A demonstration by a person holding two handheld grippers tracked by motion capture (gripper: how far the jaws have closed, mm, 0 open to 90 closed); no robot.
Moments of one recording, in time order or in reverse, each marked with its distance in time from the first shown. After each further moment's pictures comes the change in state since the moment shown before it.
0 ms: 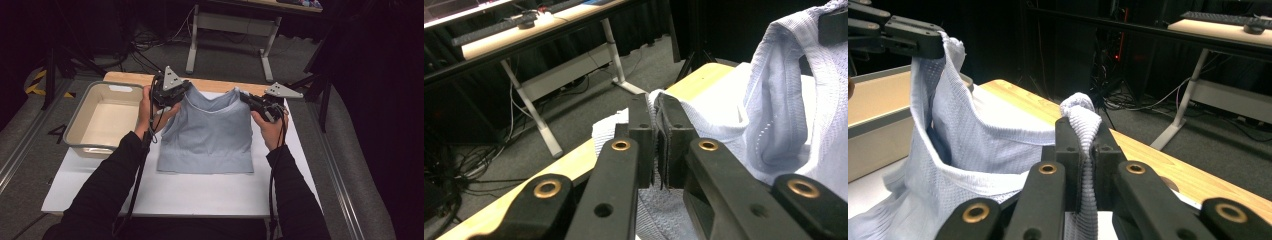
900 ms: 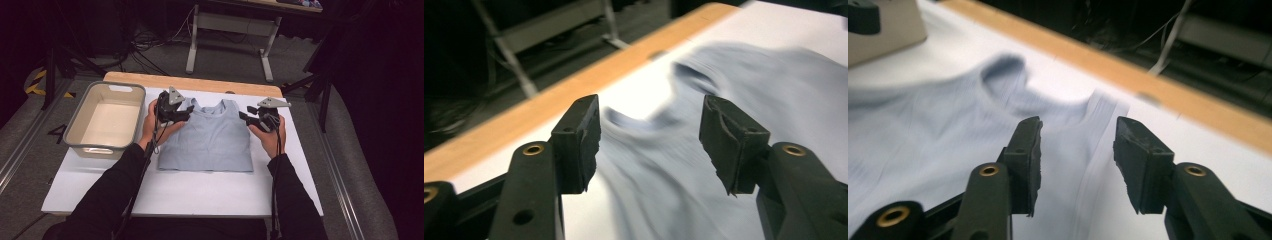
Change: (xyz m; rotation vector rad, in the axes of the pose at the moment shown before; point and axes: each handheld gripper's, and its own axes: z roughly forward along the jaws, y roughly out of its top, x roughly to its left) left arm -0.018 -0.067 0.028 0.157 -0.067 -0.038; right arm -0.017 -0.065 0.015 0.234 -0.064 -0.002
